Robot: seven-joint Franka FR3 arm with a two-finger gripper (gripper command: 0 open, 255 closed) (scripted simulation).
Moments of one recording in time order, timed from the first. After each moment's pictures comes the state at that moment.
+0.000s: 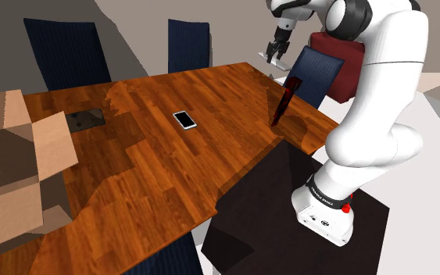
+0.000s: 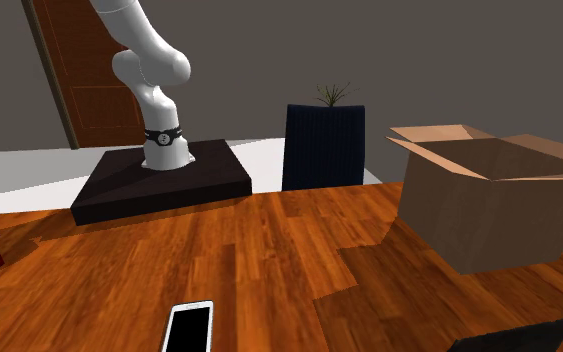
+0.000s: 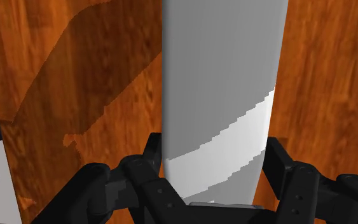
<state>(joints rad) -0.58 0.54 -0.15 -1.37 0.07 1.90 -0.54</state>
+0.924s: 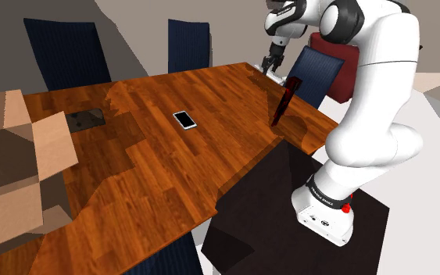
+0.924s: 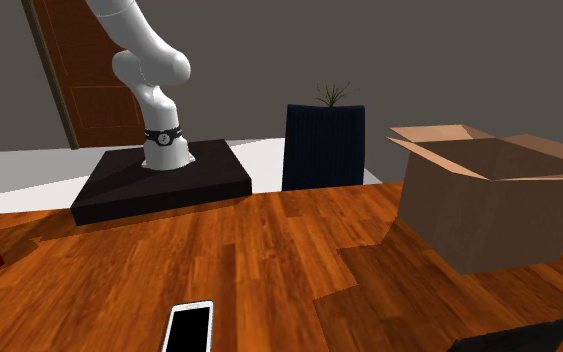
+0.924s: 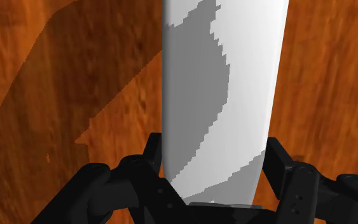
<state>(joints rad) -0.58 0.60 -0.15 -1.46 0.08 2.06 -0.55</state>
